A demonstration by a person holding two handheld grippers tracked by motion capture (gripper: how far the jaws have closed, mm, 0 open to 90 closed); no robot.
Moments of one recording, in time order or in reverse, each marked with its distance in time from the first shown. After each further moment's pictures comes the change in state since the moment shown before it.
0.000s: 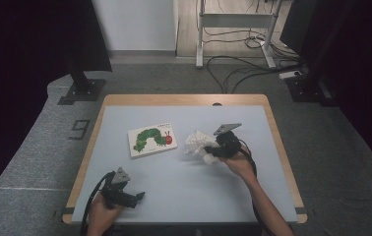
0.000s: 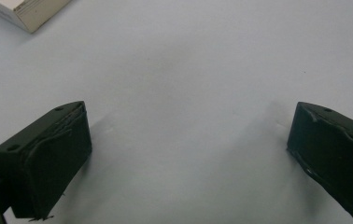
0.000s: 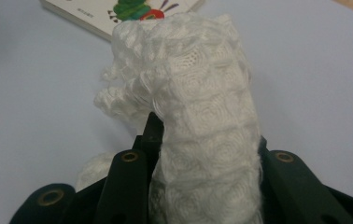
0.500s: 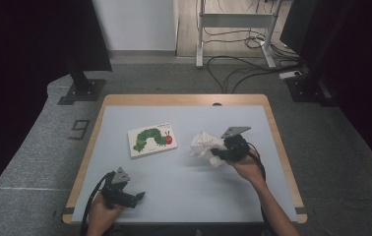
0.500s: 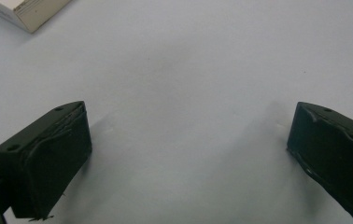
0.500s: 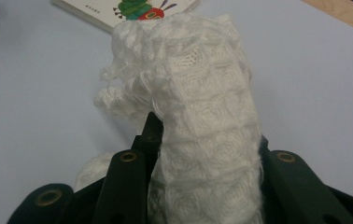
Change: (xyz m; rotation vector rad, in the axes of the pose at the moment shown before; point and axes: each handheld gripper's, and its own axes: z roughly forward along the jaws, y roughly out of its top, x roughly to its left) left arm 0.000 0.000 0.000 -0.001 0.002 -0.001; right arm 0.004 -0.011 -0.030 -0.020 -0.023 -0.020
